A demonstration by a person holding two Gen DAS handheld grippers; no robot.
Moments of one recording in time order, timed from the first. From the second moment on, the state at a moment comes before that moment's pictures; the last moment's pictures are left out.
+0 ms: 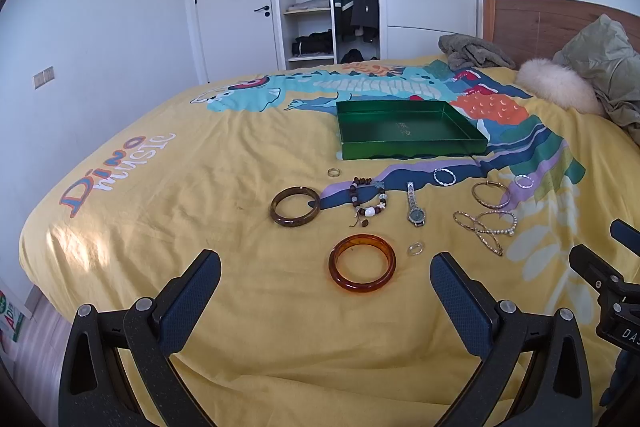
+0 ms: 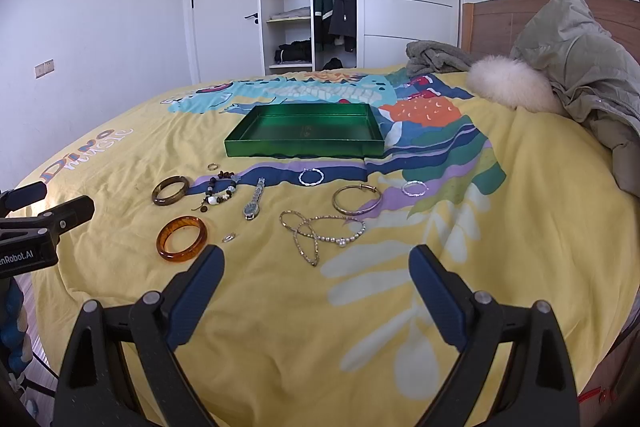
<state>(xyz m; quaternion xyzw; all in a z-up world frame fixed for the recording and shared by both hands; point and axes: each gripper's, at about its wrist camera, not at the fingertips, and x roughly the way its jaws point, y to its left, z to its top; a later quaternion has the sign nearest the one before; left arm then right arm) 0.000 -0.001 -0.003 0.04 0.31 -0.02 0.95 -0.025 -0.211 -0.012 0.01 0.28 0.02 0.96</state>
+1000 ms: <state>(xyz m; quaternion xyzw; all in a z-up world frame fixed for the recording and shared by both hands) 0.004 -0.003 -0.008 0.03 0.31 -0.03 0.95 -0.023 -0.217 -0.019 0.02 0.28 0.03 0.96</state>
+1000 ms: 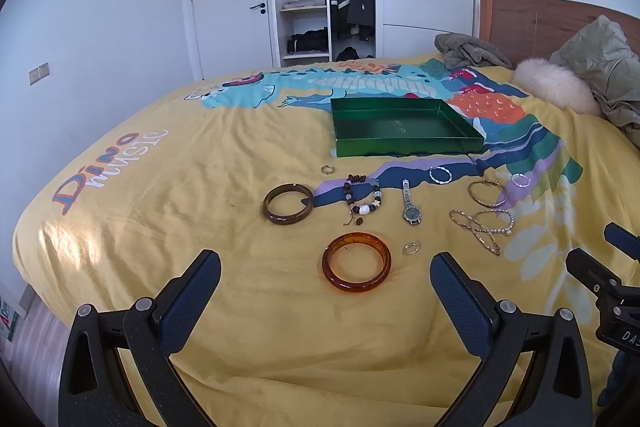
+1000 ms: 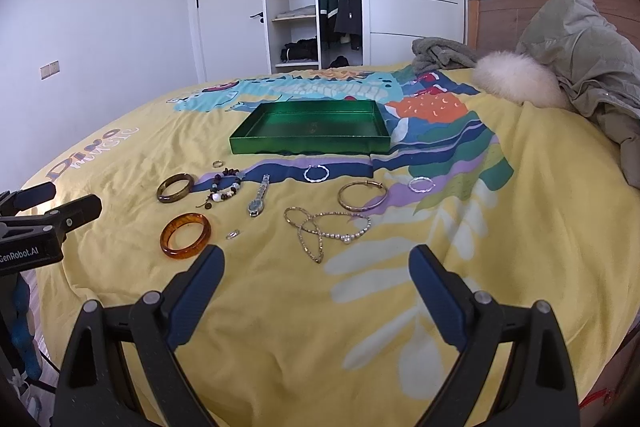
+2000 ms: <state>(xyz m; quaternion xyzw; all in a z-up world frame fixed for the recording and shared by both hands) -0.009 -0.023 -0.011 0.02 0.35 0.02 0.94 -0.027 -0.246 -0.018 0.01 0.28 0.09 0.96</state>
